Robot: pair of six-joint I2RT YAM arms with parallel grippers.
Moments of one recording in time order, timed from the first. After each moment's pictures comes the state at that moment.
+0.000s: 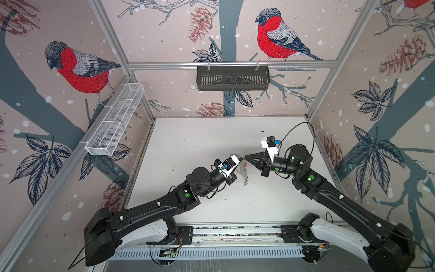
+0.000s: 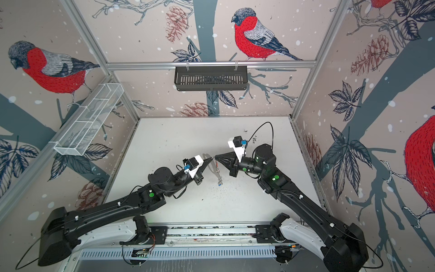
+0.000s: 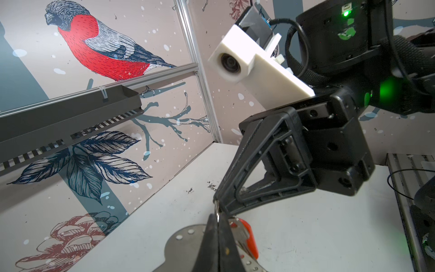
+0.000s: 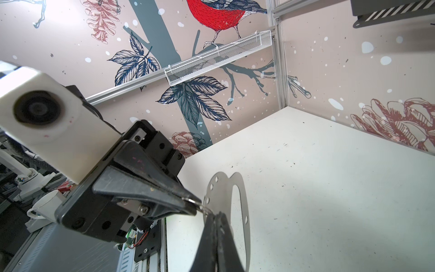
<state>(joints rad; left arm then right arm) -1.03 1.01 0.62 0.48 -0.06 0.26 0.60 0.97 0.70 0.21 -0.71 0.25</state>
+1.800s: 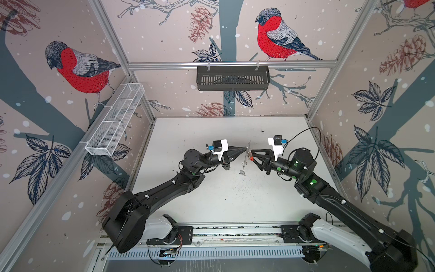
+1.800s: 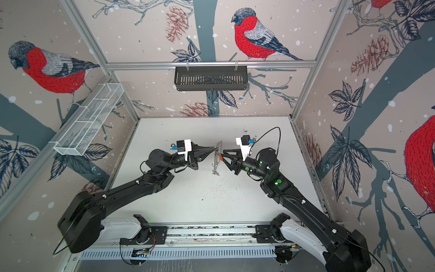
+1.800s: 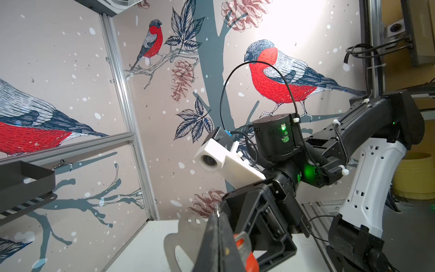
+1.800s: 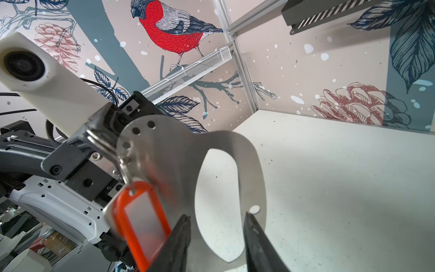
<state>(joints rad) -0.69 1.30 0.73 1.05 0.73 -0.11 0.58 0.90 0.65 0.22 -0.54 0.39</state>
